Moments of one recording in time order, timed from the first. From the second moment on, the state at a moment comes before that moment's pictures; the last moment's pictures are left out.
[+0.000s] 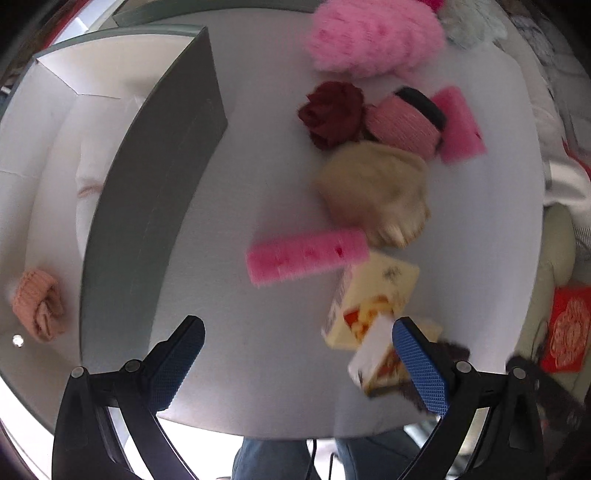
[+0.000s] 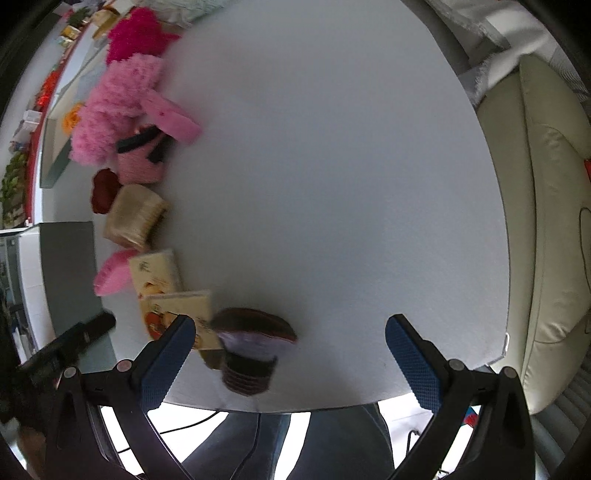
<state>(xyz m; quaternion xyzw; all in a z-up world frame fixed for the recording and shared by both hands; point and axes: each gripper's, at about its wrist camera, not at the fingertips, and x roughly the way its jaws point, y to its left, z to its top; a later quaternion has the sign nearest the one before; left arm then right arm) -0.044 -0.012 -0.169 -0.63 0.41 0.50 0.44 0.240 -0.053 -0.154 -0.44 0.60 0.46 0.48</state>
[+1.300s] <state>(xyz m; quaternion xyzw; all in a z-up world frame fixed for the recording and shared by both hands) -0.086 0.025 -0.204 -0.68 0.37 0.52 0.37 0.203 -0.087 -0.241 -0.47 0.67 0.43 0.39</state>
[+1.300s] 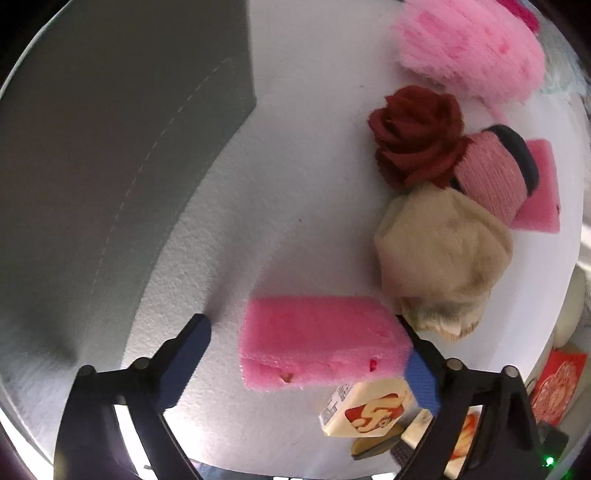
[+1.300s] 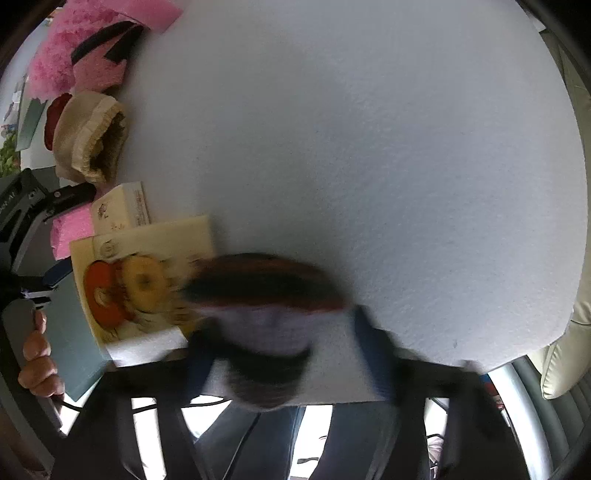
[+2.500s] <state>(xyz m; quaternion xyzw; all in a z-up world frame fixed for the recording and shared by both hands) -0.106 -0.064 -0.037 -0.53 0.37 0.54 0.55 0.181 -0.038 -0.136 -0.45 0.61 0.54 0.37</state>
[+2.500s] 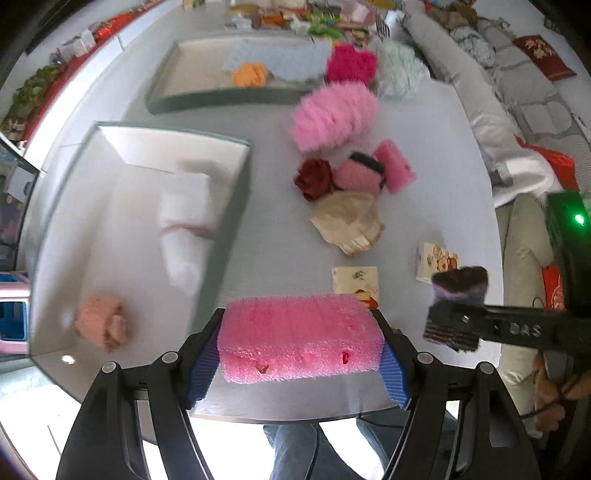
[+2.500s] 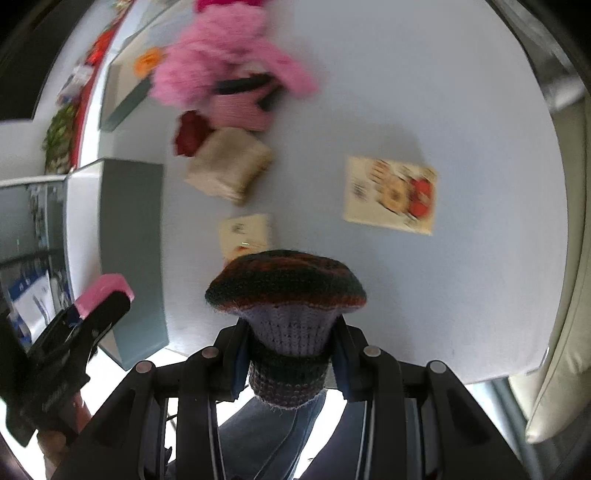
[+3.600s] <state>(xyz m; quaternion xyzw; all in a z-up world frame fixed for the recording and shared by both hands) -0.122 -0.145 0.047 -0.52 0.24 0.74 0.36 0.037 -0.047 -0.041 -0.55 0.32 0.74 0.21</state>
